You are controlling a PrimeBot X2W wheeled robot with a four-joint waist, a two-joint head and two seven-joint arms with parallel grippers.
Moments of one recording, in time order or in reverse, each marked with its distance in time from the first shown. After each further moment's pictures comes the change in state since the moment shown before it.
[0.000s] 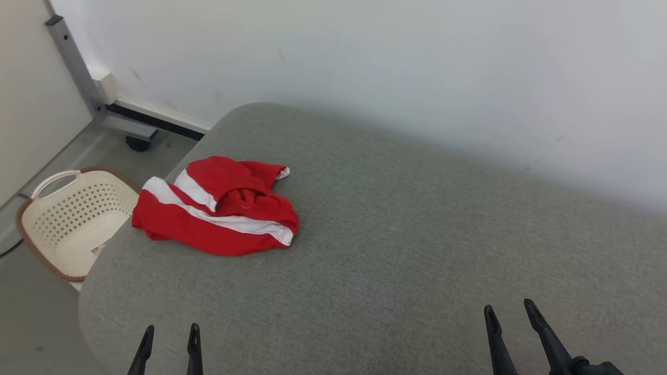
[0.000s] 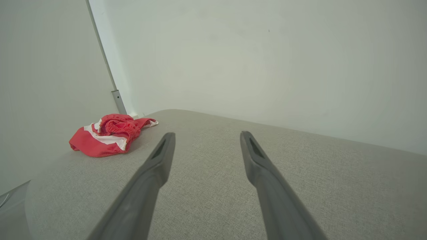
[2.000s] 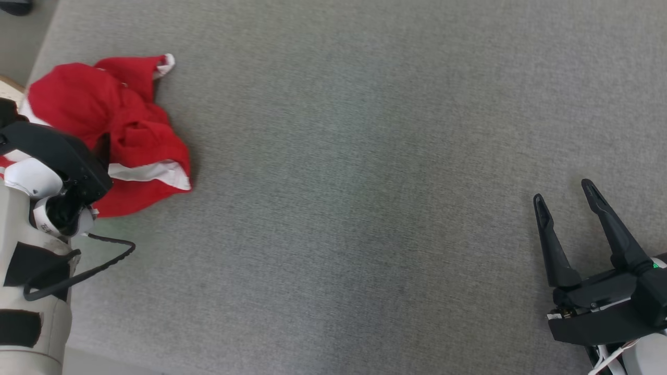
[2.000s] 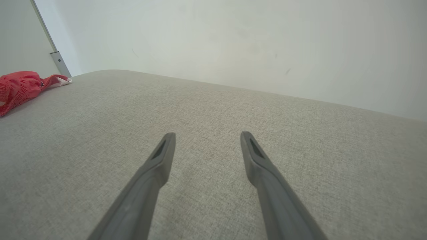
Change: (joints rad) left arm -1.132 0.246 -0.002 0.960 -0.479 0.020 0.648; right arm -0.278 -0.247 -0.021 -0.056 -0.015 0.000 0.000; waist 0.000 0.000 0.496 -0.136
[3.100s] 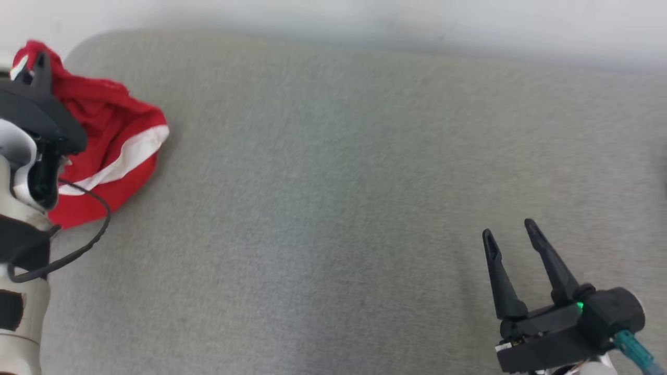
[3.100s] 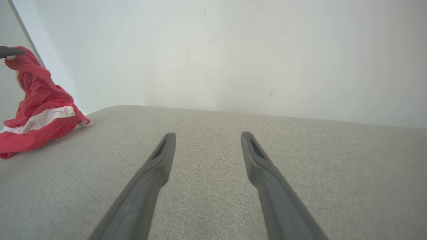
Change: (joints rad) left arm -0.081 0.055 -0.096 -0.026 0.062 -0.040 -0.349; right arm 0.035 0.148 0.072 0.068 0.048 0.000 0.000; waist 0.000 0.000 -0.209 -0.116
